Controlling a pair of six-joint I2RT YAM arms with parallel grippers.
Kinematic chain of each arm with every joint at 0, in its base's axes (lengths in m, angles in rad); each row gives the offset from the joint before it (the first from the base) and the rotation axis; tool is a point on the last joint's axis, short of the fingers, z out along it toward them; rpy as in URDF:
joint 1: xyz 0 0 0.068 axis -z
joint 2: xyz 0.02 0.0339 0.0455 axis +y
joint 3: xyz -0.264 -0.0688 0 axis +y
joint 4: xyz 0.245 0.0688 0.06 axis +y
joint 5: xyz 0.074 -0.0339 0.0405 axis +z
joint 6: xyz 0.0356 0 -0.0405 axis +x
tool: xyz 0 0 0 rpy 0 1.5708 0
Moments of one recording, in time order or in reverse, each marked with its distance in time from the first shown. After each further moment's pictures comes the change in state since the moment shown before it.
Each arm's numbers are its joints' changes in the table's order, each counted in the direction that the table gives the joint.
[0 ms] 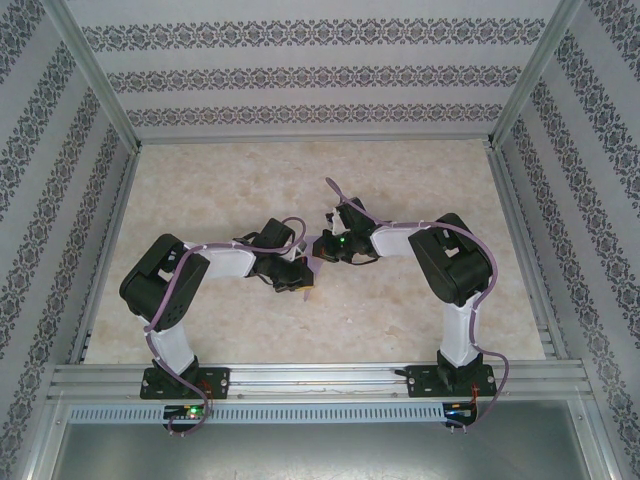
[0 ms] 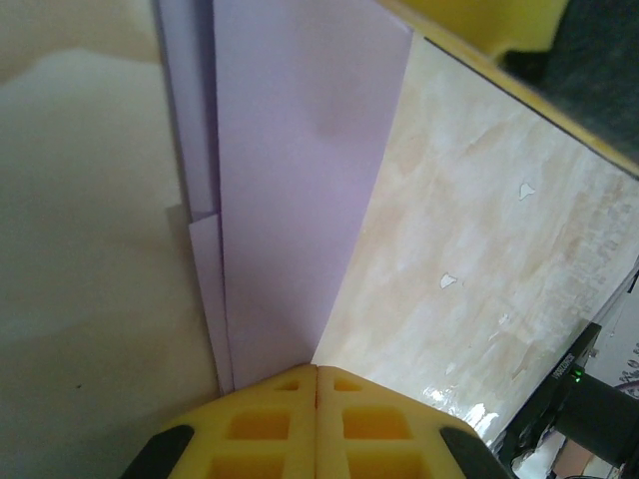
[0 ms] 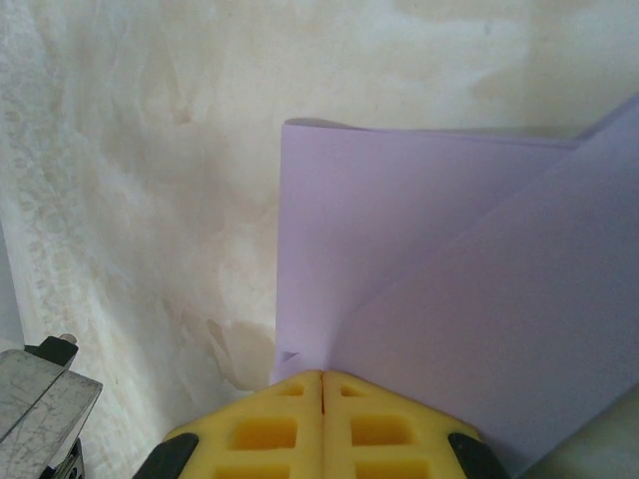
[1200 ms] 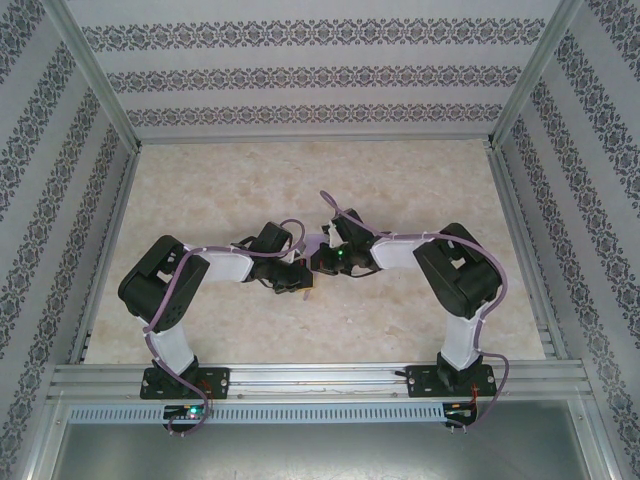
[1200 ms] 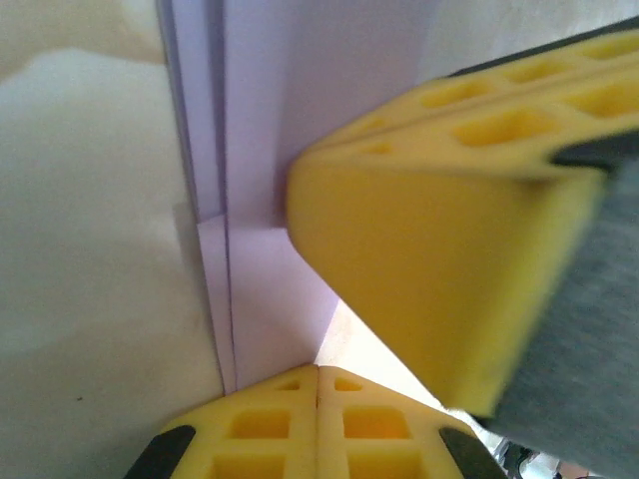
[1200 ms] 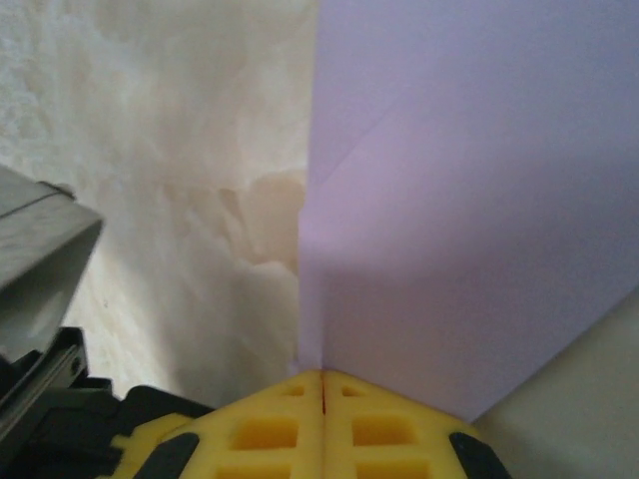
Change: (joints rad) left arm -0.001 -0.007 0.056 -0.098 -0.003 0.002; right arm -0.070 -0.095 0.106 -0.006 -0.029 0.009
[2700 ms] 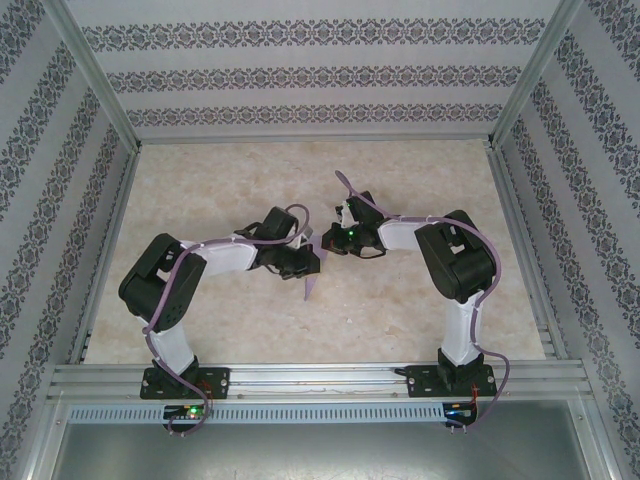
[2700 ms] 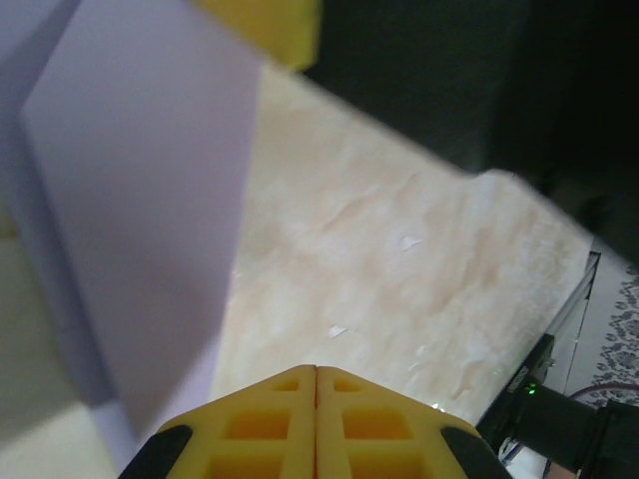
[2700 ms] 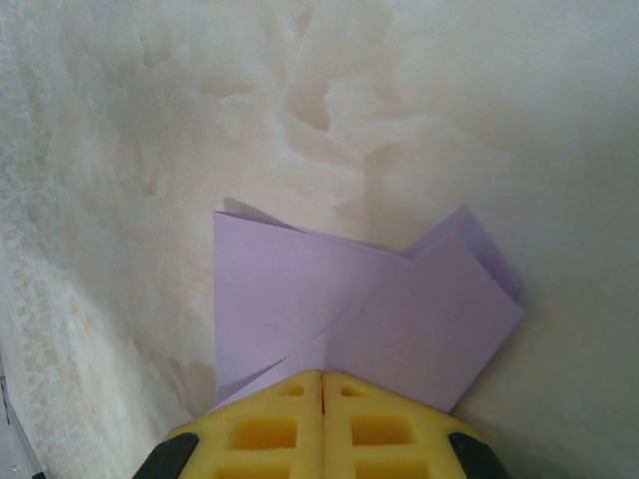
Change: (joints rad) left arm 0.001 -0.002 -0.159 0.093 -0.002 0.005; right arm 0.151 0.096 -0.130 0.048 0.015 -0.080
